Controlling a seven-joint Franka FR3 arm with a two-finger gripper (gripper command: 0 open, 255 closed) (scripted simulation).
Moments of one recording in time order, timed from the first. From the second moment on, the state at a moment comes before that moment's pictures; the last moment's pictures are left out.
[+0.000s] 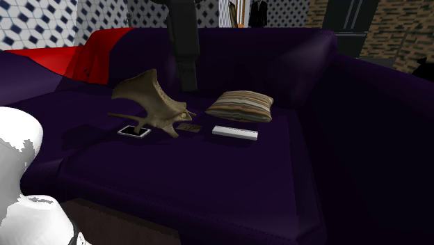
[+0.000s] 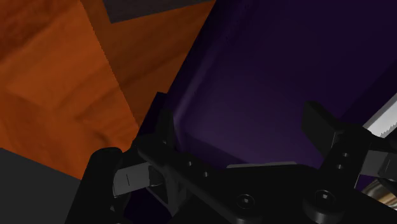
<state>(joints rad) 0.00 -0.81 -0.01 -2.41 -0.06 1.60 0.15</state>
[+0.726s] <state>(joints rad) 0.03 -0.62 0.13 -2.47 0.03 1.84 0.37</state>
